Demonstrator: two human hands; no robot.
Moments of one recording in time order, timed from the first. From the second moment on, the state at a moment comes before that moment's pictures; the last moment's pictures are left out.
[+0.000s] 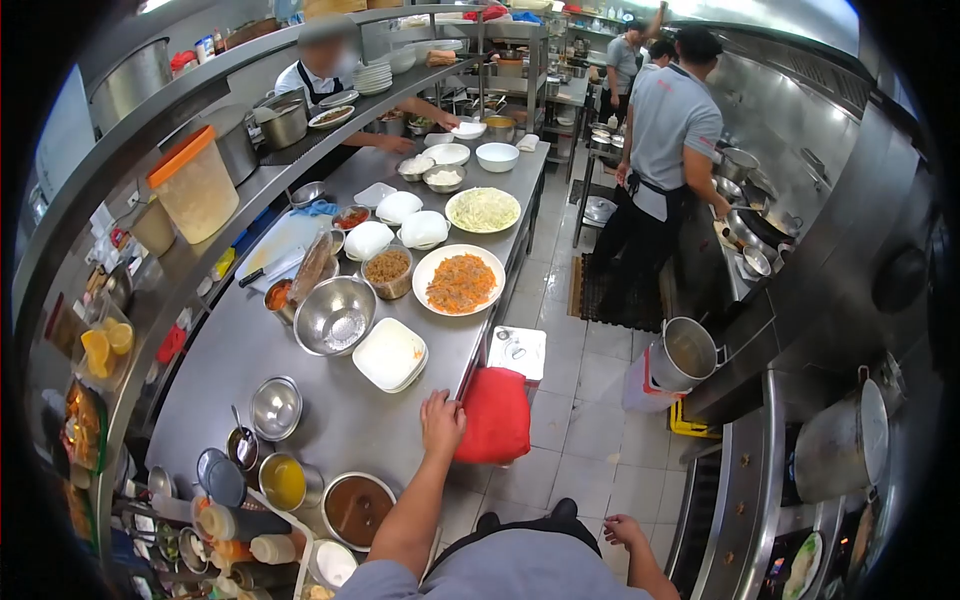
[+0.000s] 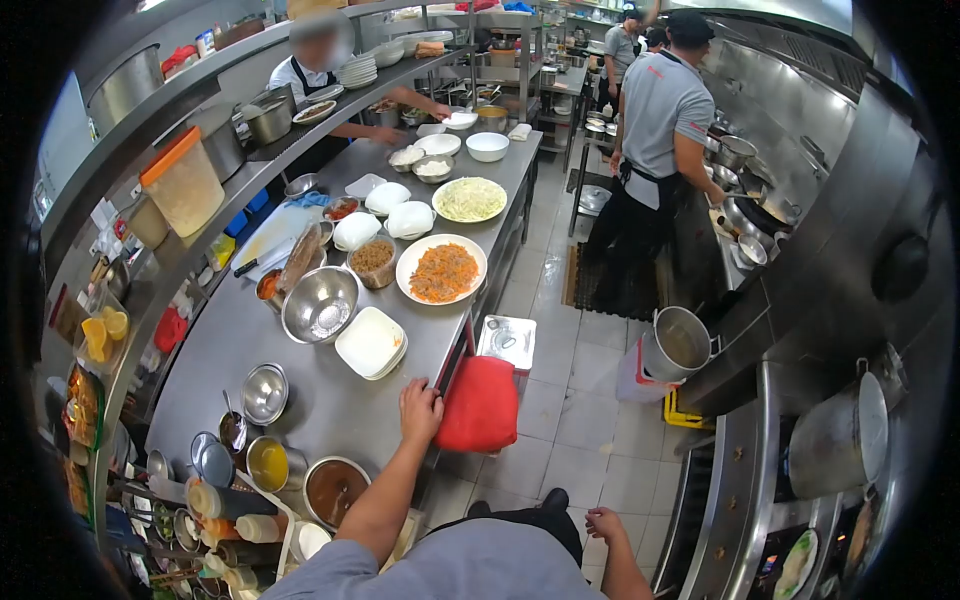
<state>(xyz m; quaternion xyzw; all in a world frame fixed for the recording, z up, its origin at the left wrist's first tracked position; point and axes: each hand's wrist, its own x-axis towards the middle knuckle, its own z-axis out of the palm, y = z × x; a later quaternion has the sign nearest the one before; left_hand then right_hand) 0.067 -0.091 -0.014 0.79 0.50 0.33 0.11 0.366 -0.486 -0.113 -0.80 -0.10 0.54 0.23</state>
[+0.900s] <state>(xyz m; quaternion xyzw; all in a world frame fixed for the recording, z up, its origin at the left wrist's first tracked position) 0.067 -0.095 -0.016 0.80 0.49 0.33 0.12 0.328 -0.537 -0.116 -0.79 -0.04 0.54 0.28</state>
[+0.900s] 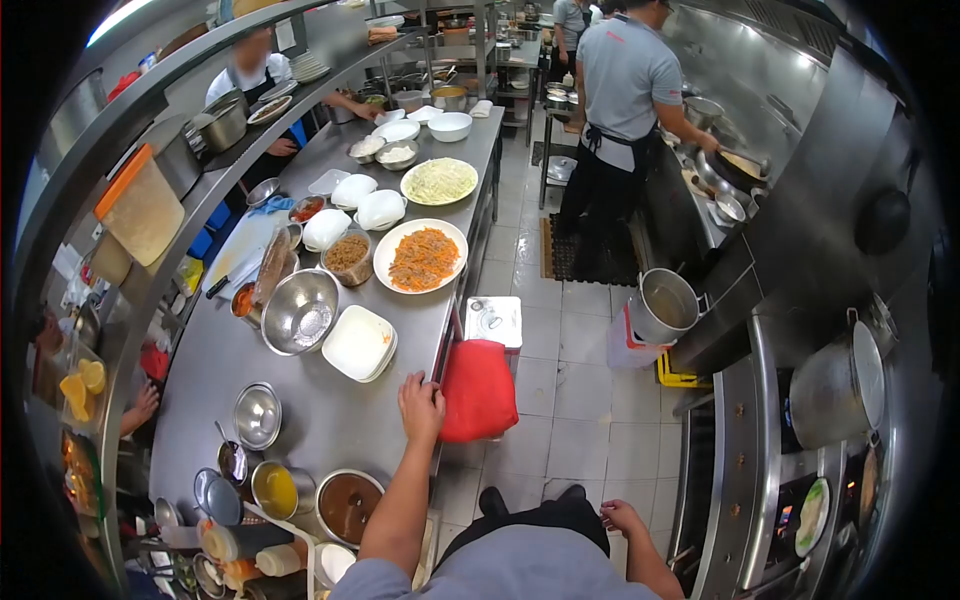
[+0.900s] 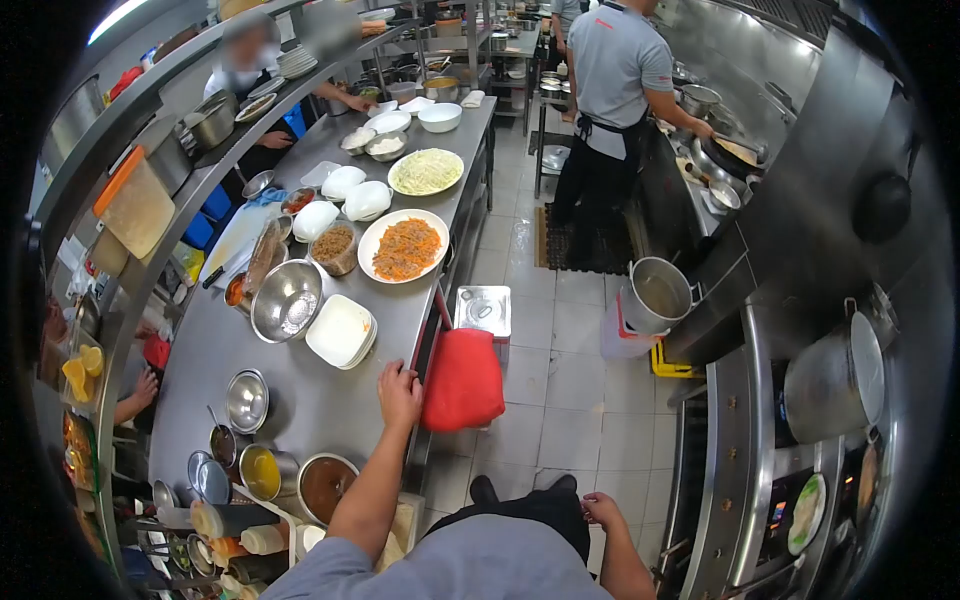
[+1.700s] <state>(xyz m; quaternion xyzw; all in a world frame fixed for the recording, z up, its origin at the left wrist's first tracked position) 0.060 -0.101 -0.026 0.82 0.48 0.28 0.14 0.279 -0.751 -0.136 -0.78 0.11 0.50 0.35</state>
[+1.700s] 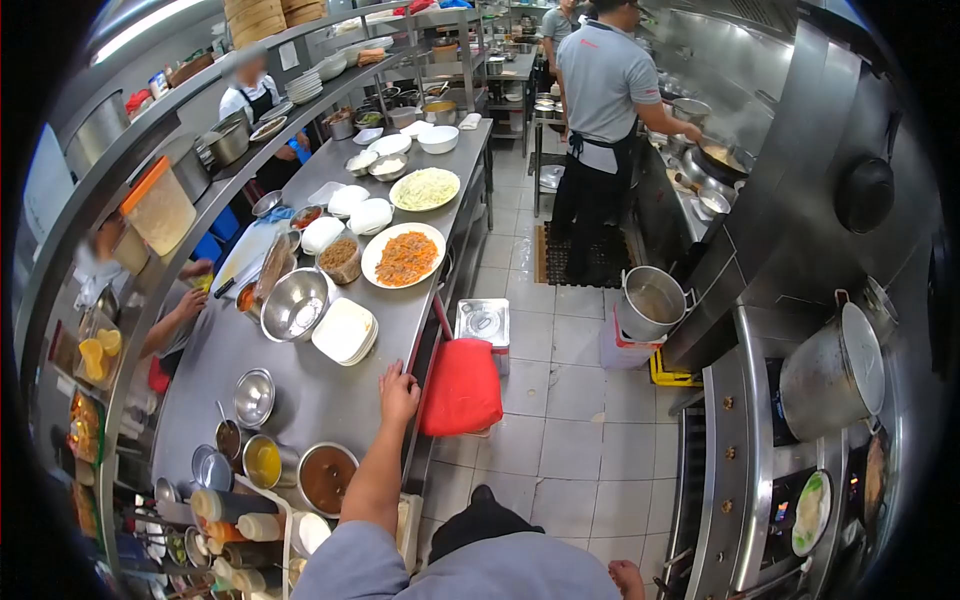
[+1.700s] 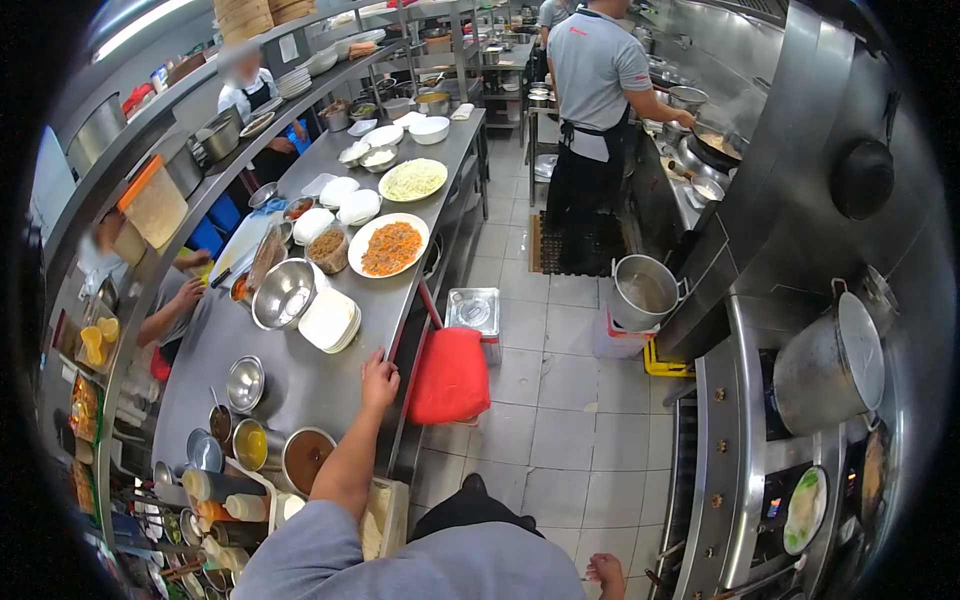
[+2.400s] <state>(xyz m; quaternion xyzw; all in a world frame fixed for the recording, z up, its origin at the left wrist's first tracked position) 0.140 0.019 0.047 0.72 0.46 0.48 0.19 0.345 -0.591 -0.101 -0.80 0.06 0.48 0.36</state>
